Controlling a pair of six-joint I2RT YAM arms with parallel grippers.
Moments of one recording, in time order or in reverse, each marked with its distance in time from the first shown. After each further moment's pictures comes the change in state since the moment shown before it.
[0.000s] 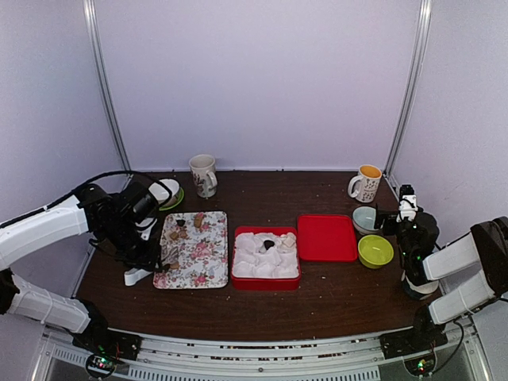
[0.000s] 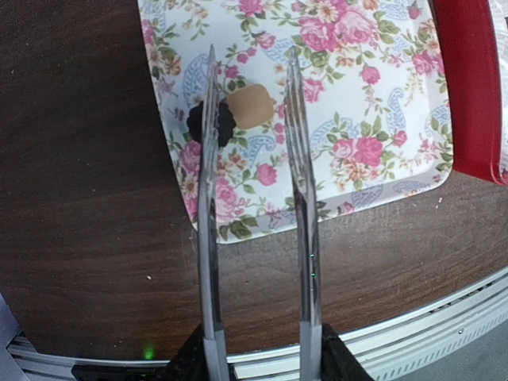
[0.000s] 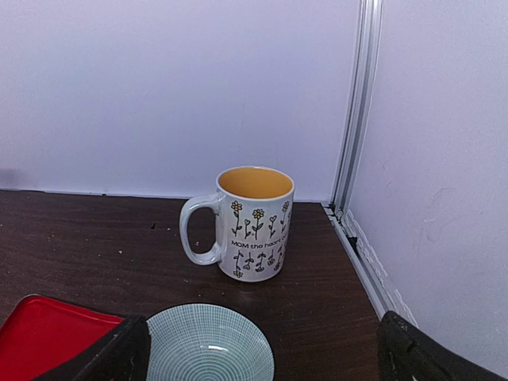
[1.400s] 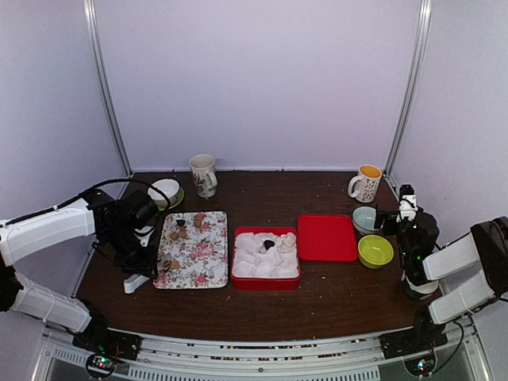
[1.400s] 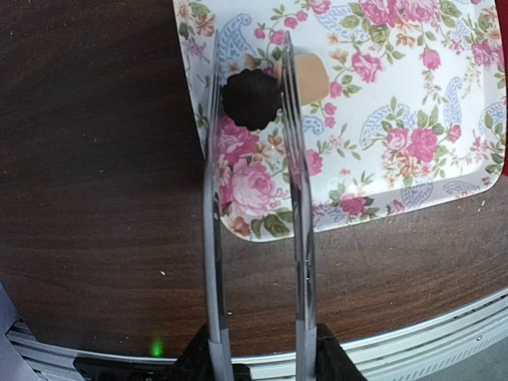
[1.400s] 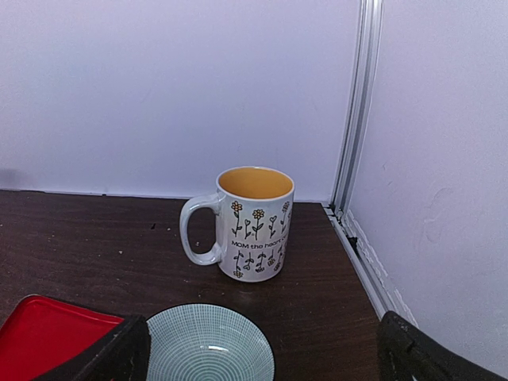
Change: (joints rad) left arm 0.059 0.043 -0.062 0.005 -0.005 0.016; right arm 0.000 0.000 0.000 0.000 0.000 0.000
